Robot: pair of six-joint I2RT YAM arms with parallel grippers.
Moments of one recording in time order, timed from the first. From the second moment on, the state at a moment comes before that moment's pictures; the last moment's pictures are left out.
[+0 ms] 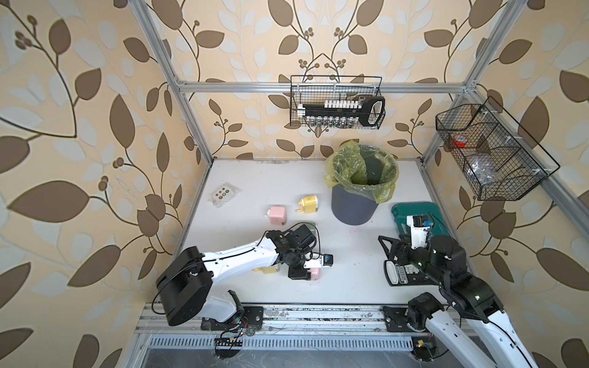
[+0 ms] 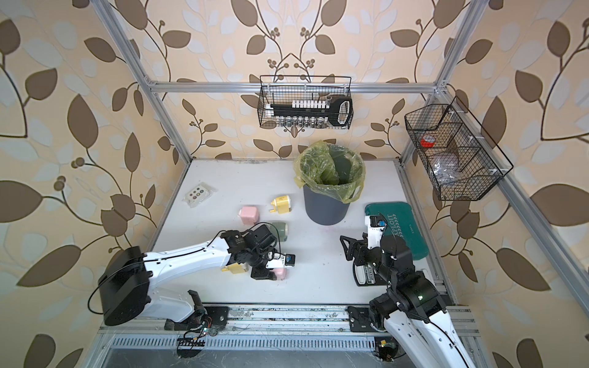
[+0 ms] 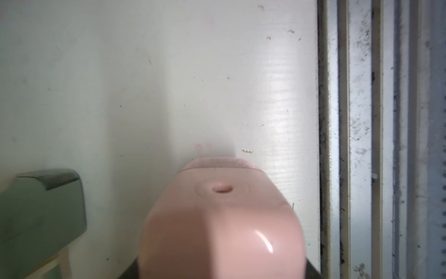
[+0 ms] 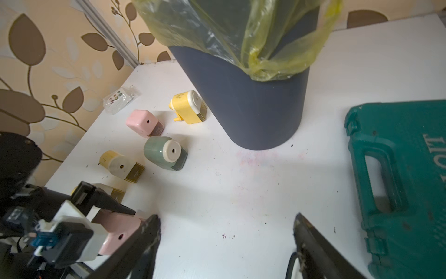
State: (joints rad) left arm -0.90 1.31 0.84 -0.67 0.26 0.65; right arm 0.38 0.39 0.65 -0.69 -0.05 0.32
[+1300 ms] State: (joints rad) left arm -0.78 0.89 0.85 -0.87 0.58 0.57; right arm 1.02 0.89 0.55 -0.06 -0.20 -0.05
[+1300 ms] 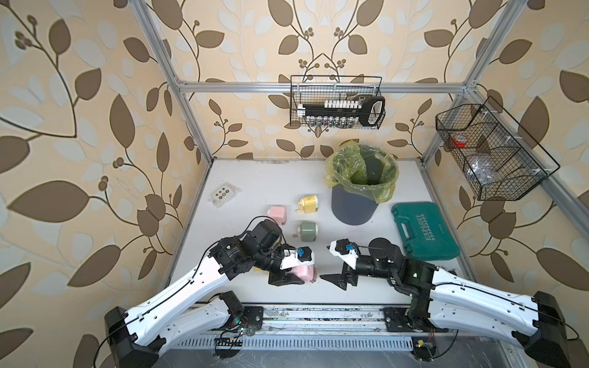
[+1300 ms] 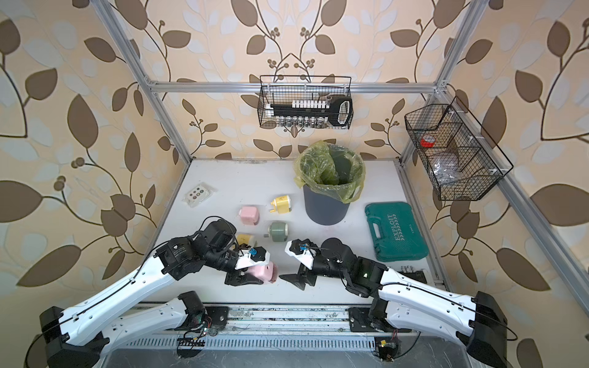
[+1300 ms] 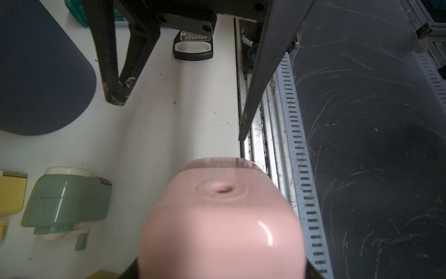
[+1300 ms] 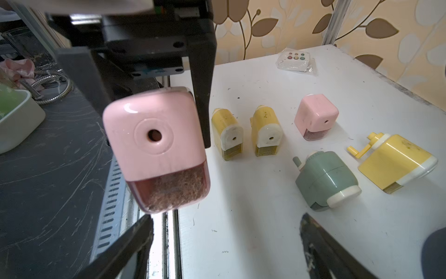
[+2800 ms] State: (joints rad) left arm -0.47 1.22 0.90 -0.71 0.86 0.78; right arm 0.74 1.10 0.70 -0.07 -0.63 -0.14
